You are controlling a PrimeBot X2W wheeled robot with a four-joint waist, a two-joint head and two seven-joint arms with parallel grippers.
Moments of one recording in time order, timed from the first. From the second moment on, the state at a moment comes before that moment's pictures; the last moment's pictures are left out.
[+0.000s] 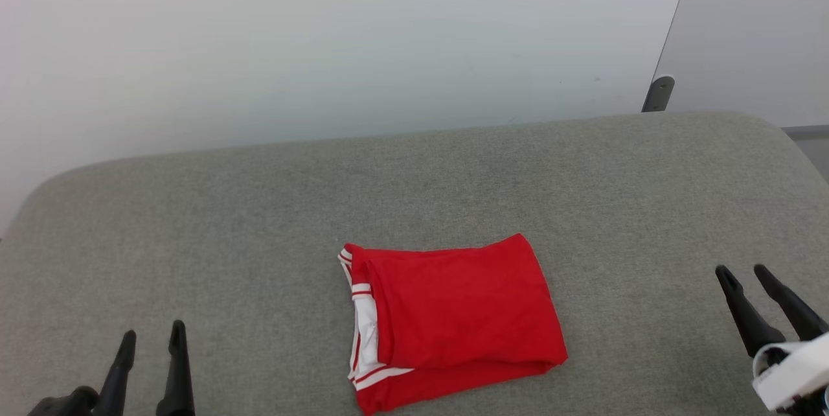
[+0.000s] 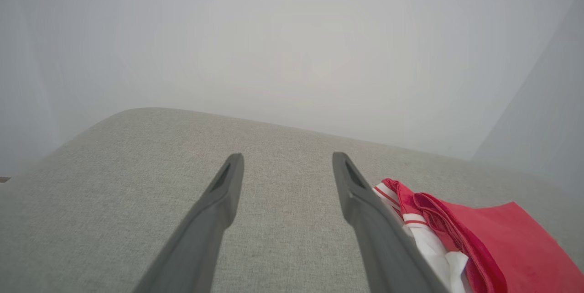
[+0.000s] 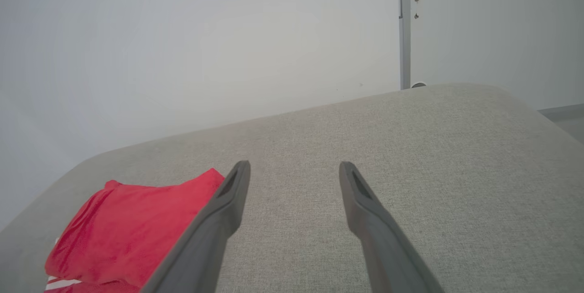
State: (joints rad) left arm 0.11 0.25 0.07 0.14 -0.48 -0.06 -0.26; right arm -0.24 -0.66 0.51 0.37 1.04 0.13 -0.26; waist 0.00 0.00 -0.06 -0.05
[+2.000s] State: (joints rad) left arm 0.12 0.22 0.10 0.15 -0.38 -0.05 -0.26; right arm 0.02 -0.47 0.24 0.23 0.67 0.13 -0.21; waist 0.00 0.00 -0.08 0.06
